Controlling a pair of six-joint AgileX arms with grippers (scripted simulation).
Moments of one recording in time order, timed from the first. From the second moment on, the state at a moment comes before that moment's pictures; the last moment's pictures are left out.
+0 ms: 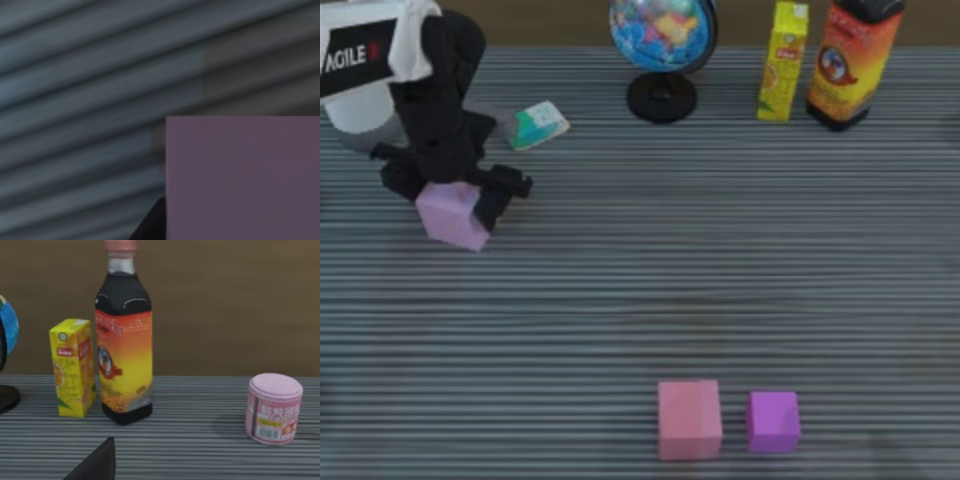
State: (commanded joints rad) left arm -0.19 2.43 1.88 -1.02 0.01 0.18; right arm 0.01 0.00 0.00 0.00 0.00 0.00
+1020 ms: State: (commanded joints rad) left arm -0.22 2.31 1.99 -1.23 0.00 0.11; right arm 0.01 0.00 0.00 0.00 0.00 0.00
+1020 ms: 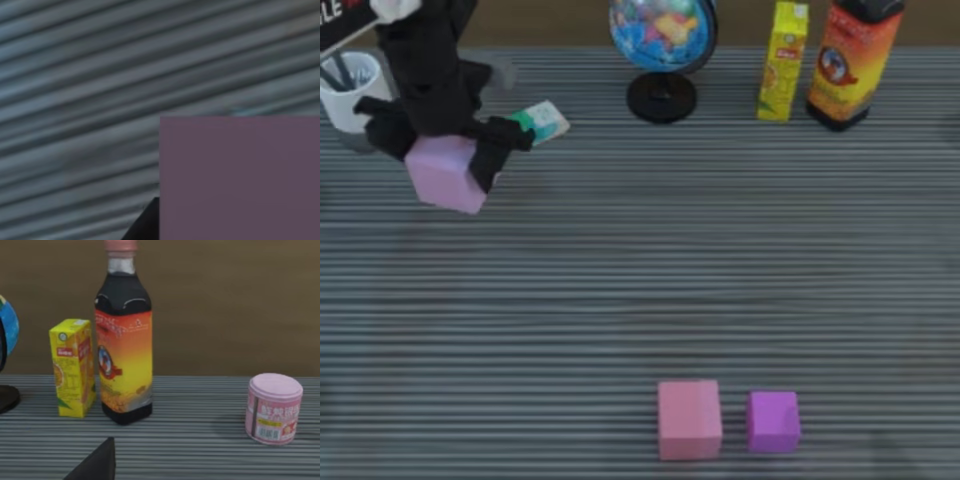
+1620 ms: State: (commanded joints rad) left arm -0.63 1.85 1.32 -1.08 0.00 -0.59; right arm 0.01 0.00 0.00 0.00 0.00 0.00
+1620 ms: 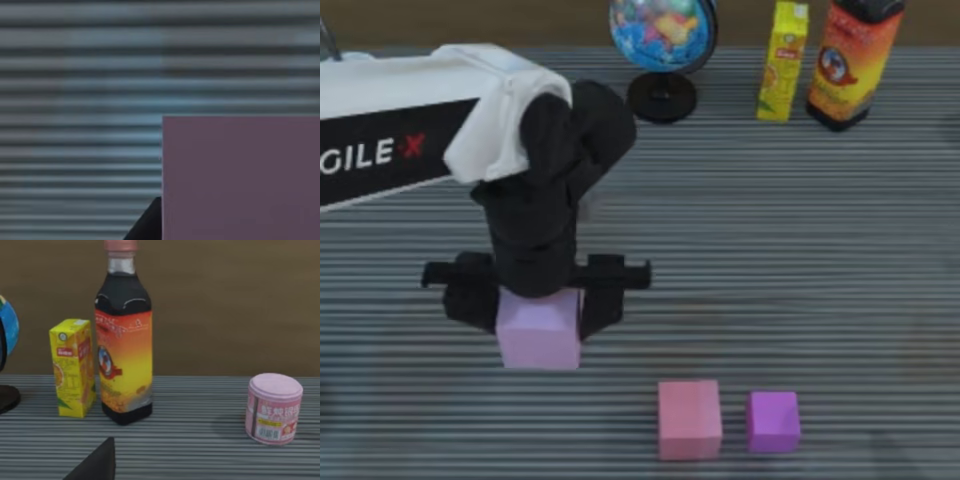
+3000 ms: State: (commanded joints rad) left arm -0.74 1.82 0.99 -0.74 0.00 -0.74; right arm 0.01 0.00 0.00 0.00 0.00 0.00
